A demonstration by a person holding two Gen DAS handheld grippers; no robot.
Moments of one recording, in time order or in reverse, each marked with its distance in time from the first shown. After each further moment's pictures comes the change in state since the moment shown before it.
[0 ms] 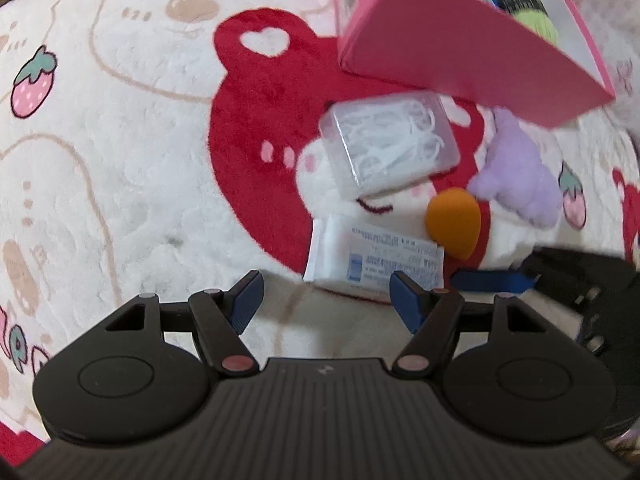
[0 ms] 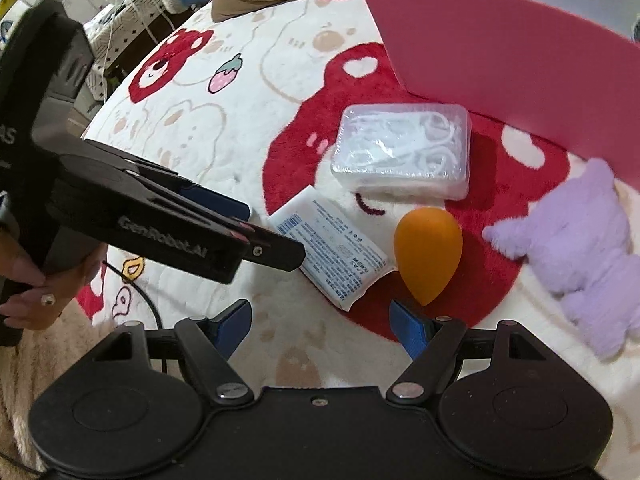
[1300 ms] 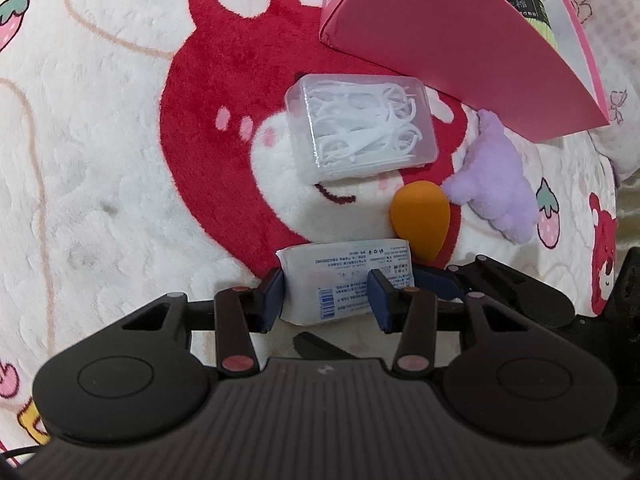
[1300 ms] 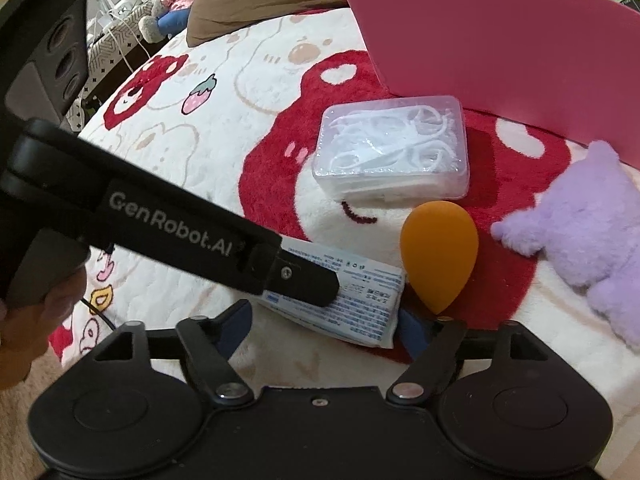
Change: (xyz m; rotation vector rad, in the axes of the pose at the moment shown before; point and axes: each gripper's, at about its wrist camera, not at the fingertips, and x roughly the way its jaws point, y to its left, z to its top) left arm 0.022 -0.009 -0.007 -0.120 0.046 -0.112; right arm 0.020 -0.001 -0.004 0.048 -0.114 -0.061
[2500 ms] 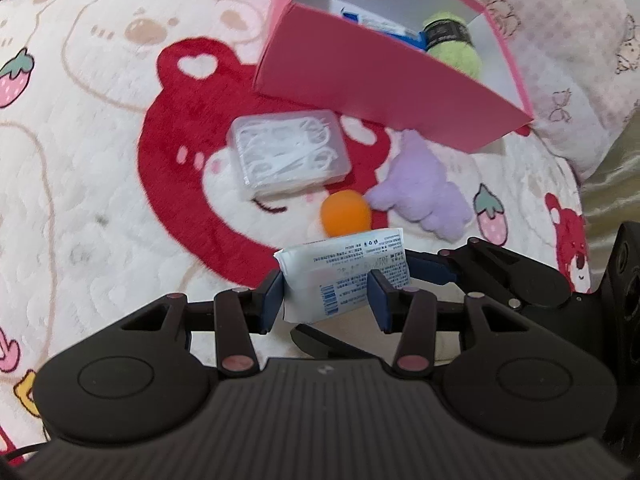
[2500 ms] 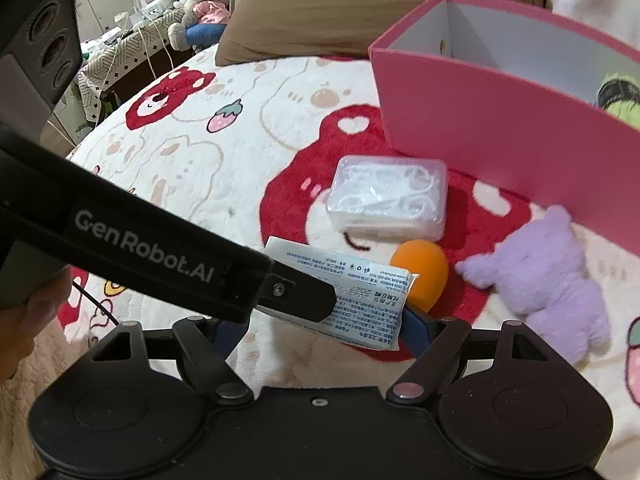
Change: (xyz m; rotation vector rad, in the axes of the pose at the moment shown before) left arm -0.046 -0.045 -0.032 0.092 -0.168 -0.039; right arm -0.053 0.015 -0.006 -0.147 -0.102 -0.059
